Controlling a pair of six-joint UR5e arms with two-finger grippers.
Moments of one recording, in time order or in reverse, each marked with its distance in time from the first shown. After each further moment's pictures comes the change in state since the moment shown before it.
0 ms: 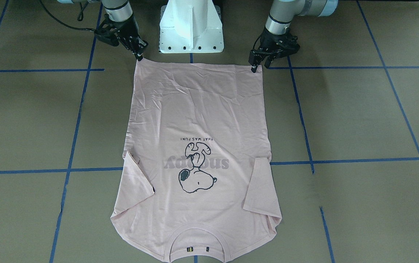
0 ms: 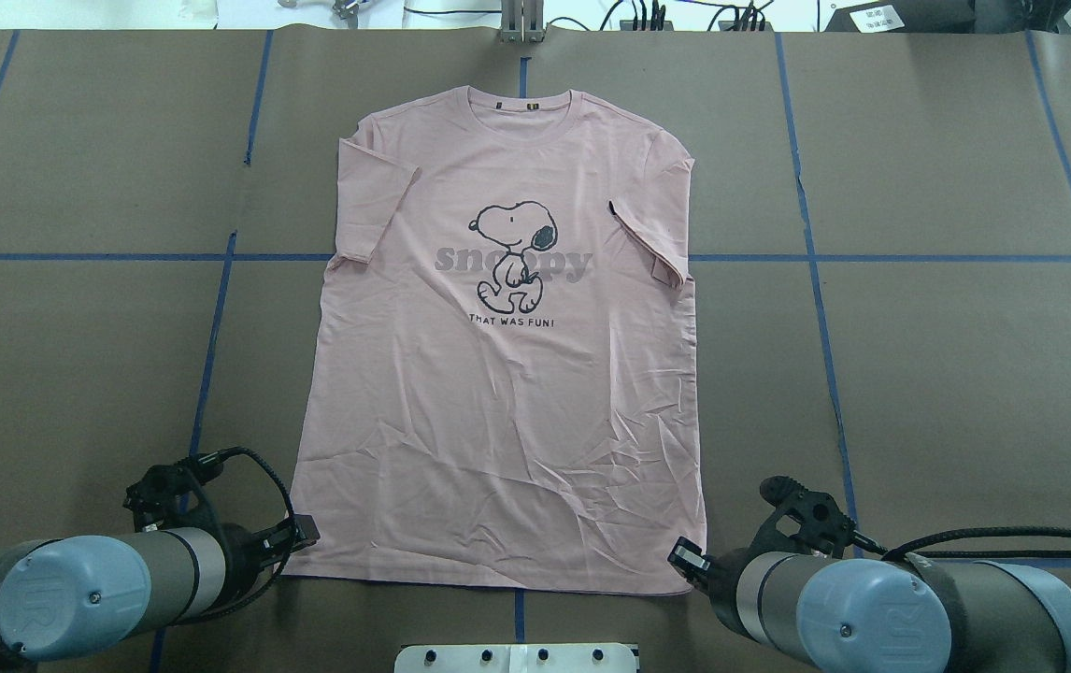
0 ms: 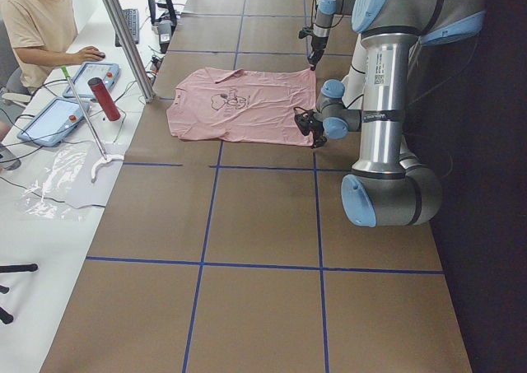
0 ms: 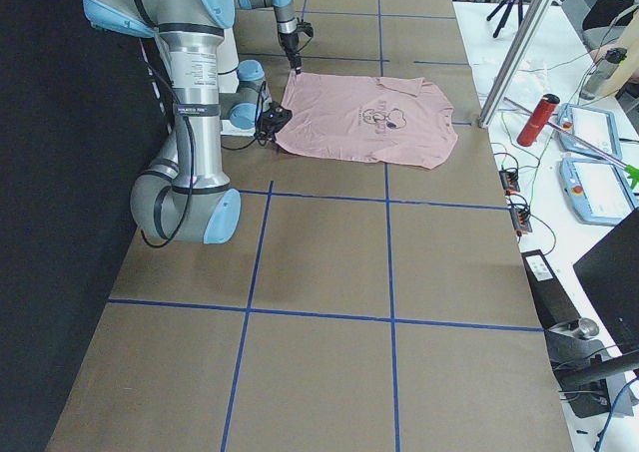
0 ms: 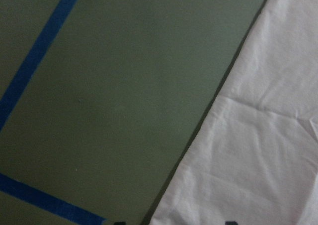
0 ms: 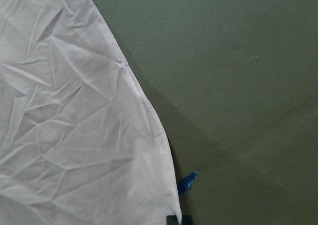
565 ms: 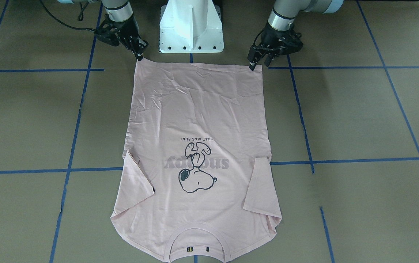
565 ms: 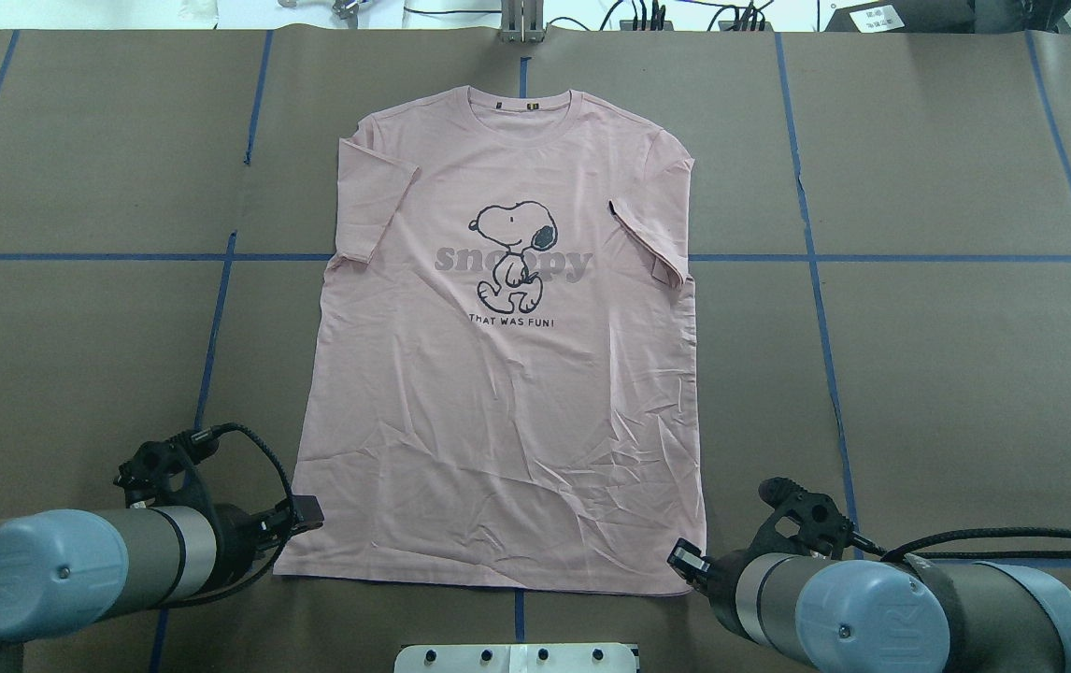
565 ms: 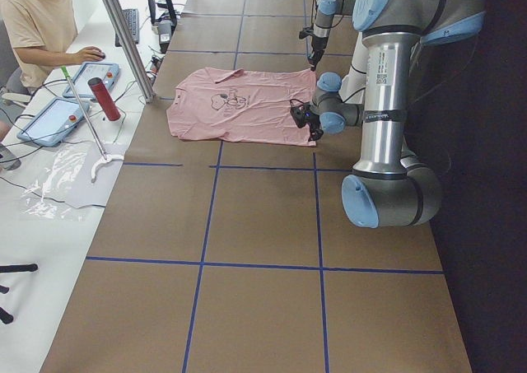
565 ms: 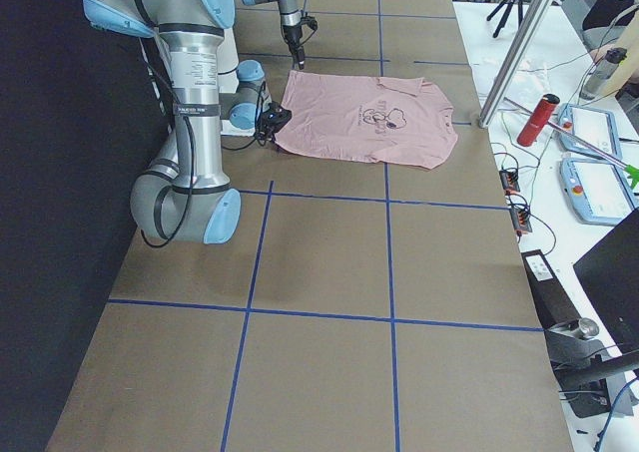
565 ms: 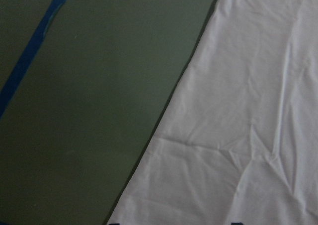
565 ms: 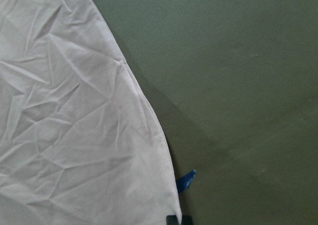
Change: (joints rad) left arm -0.030 -0.002 -0.044 -0.002 -0.027 0.019; right arm -0.001 0.000 -0.001 0.000 0.000 0.000
